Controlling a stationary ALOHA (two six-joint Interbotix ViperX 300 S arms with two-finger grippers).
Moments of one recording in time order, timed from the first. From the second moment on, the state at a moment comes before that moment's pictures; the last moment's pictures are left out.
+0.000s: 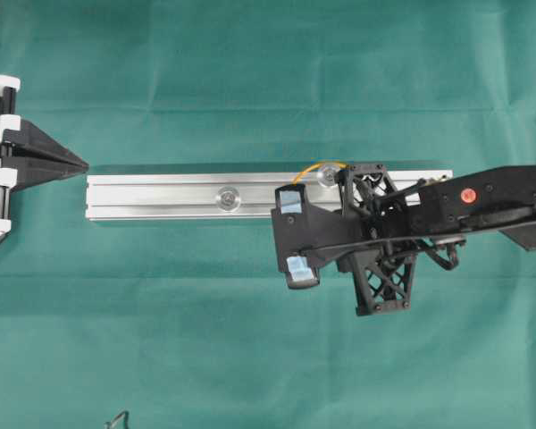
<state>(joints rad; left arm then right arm) 0.01 -0.97 1.03 0.02 0.46 -0.01 0.18 -0.01 0.32 -0.02 0.89 0.24</state>
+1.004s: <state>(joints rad) 0.01 -0.97 1.03 0.02 0.46 -0.01 0.25 0.01 0.32 0.00 0.84 0.27</state>
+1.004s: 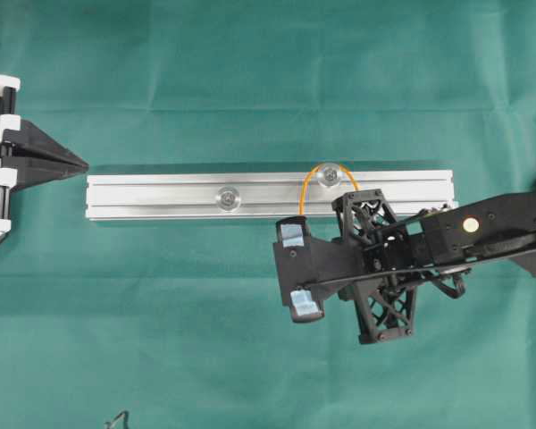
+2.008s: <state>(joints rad) 0.01 -0.97 1.03 0.02 0.46 -0.01 0.21 0.06 0.31 -0.04 0.60 0.98</state>
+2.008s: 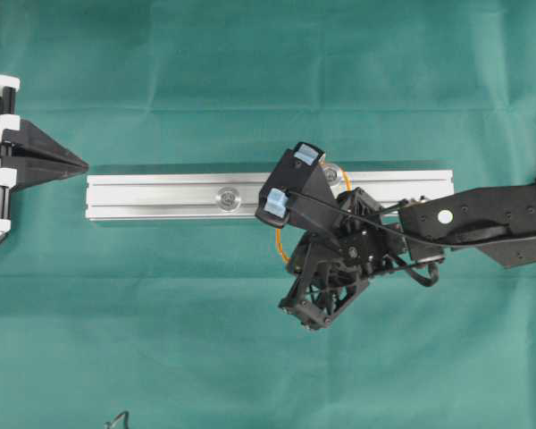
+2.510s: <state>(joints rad) 0.01 -0.97 1.03 0.02 0.46 -0.01 0.16 0.13 0.25 -0.04 0.59 0.99</state>
